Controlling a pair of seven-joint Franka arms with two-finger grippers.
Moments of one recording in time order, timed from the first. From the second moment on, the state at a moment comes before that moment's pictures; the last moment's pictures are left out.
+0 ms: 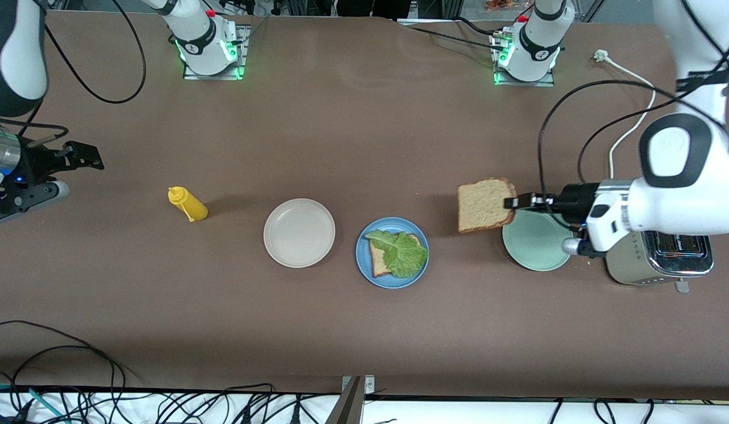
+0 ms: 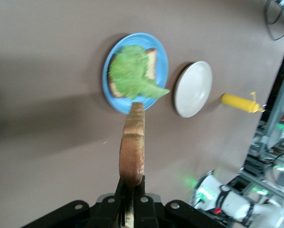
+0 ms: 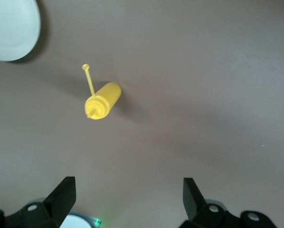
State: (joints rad) left arm -0.08 0.44 0.03 -1.52 -0.75 1.64 0.10; right arm 0.25 0.26 -0.32 -1.47 0.01 1.52 -0.48
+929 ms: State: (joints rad) left arm -0.29 0.66 0.03 -1.53 -1.13 2.02 0.10; right arm 0.30 -0.04 -0.28 -1.77 -0.03 1.80 -0.22
